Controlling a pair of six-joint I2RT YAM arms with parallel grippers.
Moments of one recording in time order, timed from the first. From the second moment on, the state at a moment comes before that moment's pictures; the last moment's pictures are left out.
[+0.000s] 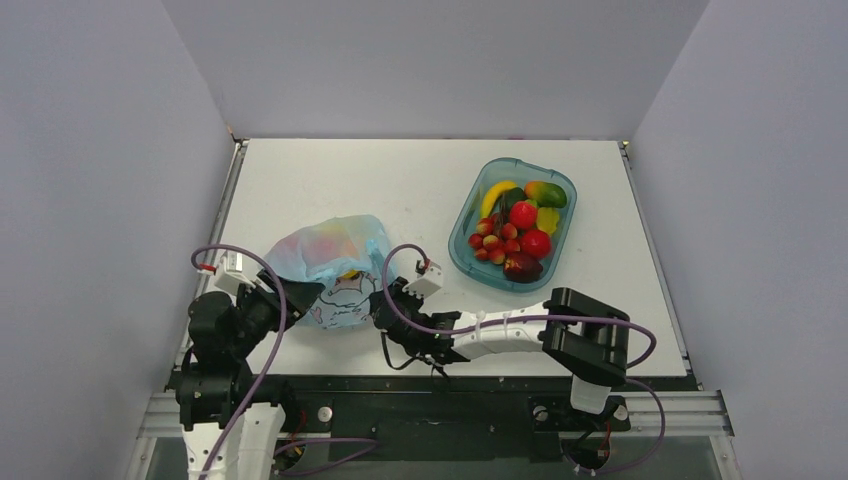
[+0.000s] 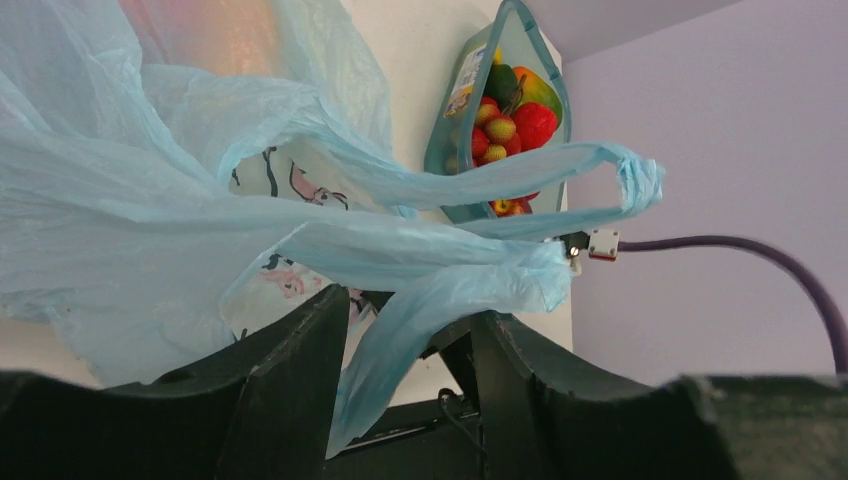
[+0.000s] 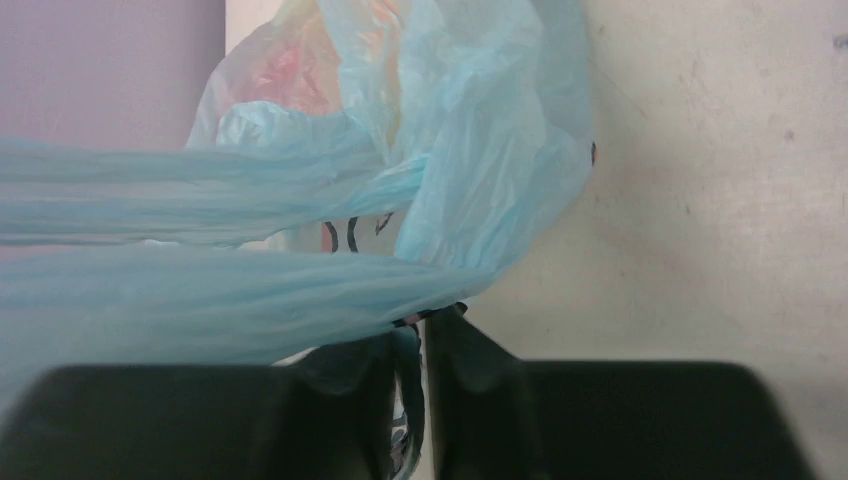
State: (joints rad) left arm 0.04 0.31 0.67 -0.72 0.41 -0.85; right arm 1.28 1.76 0.97 0.15 0.75 1.37
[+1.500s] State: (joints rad) left arm -0.64 1.03 0.64 -0.18 0.21 -0.64; right arm 0.90 1.68 0.89 0.31 0.20 0.65
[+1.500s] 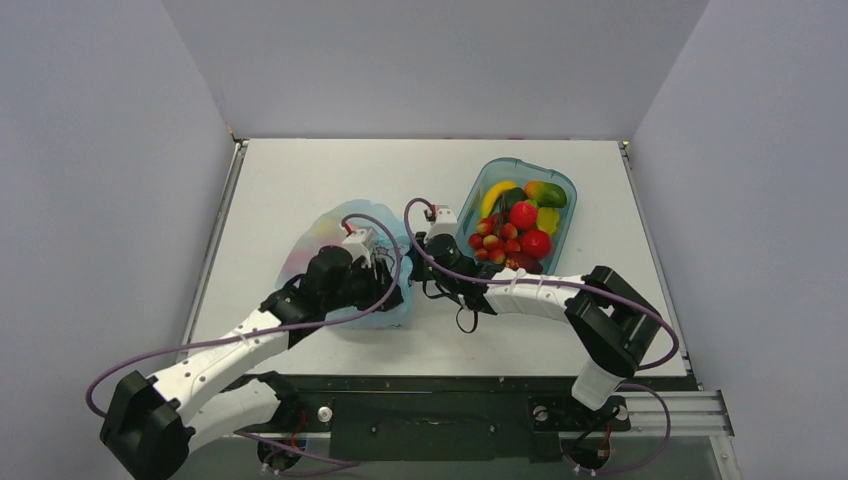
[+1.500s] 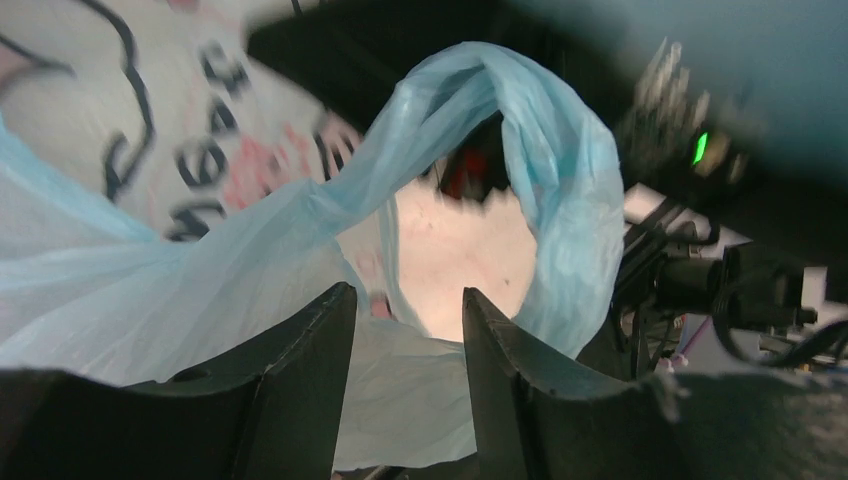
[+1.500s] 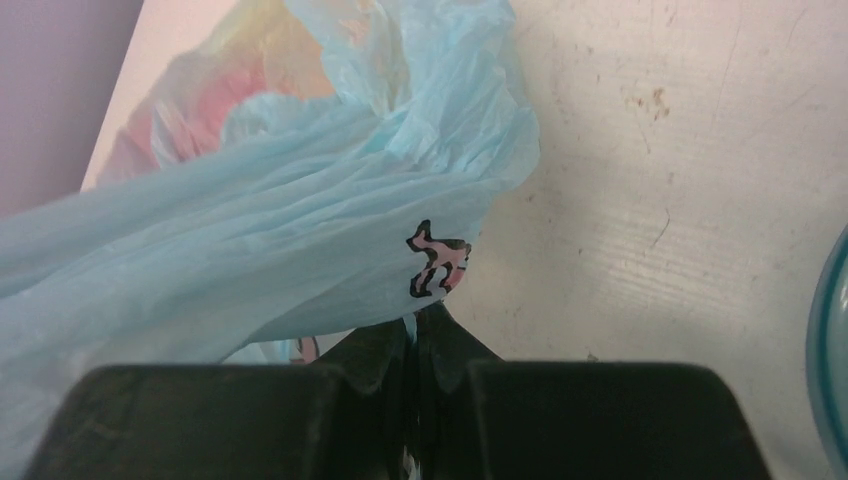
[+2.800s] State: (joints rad) left arm -0.82 0.69 0.43 -0.32 -0.13 -0.94; right arm 1.05 1.45 0.81 0.14 0.12 0.57
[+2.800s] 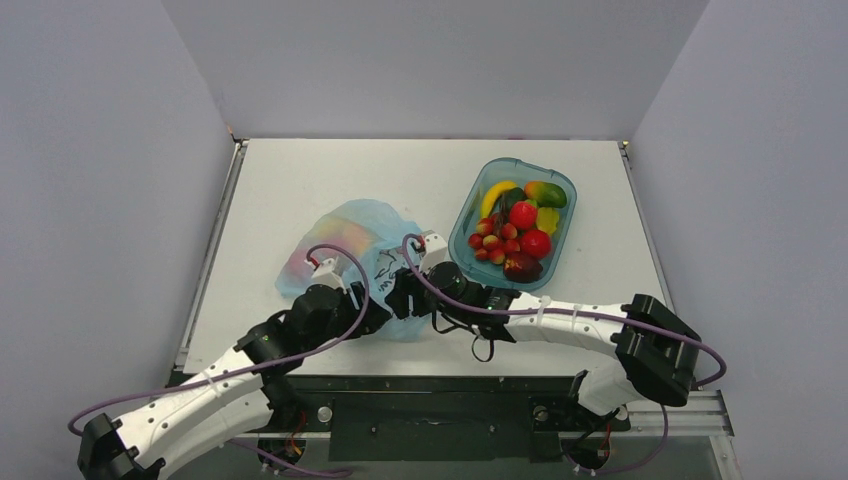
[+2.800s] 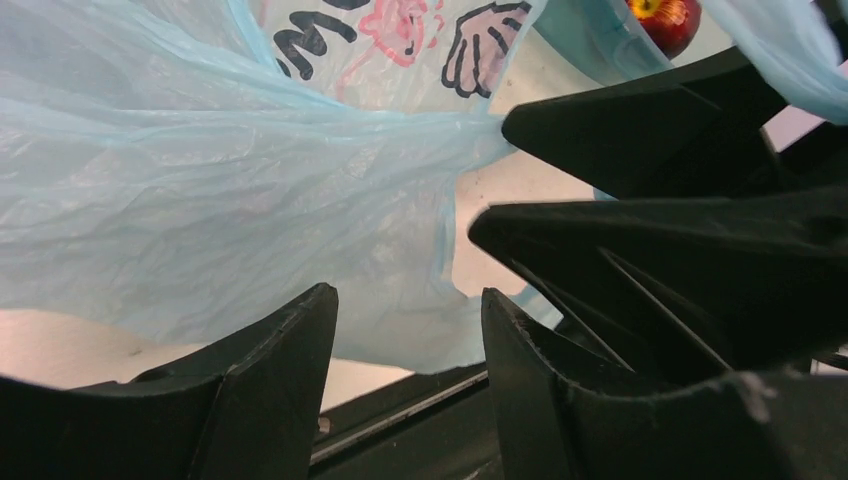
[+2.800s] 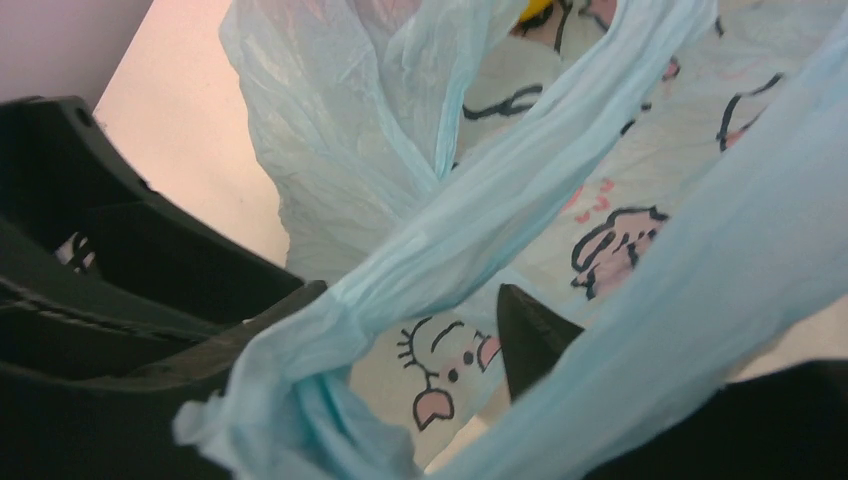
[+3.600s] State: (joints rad) left arm -0.48 1.02 1.12 -0.81 -0.01 -0.66; right arm 1.03 1.38 0.74 0.19 0.03 0.18
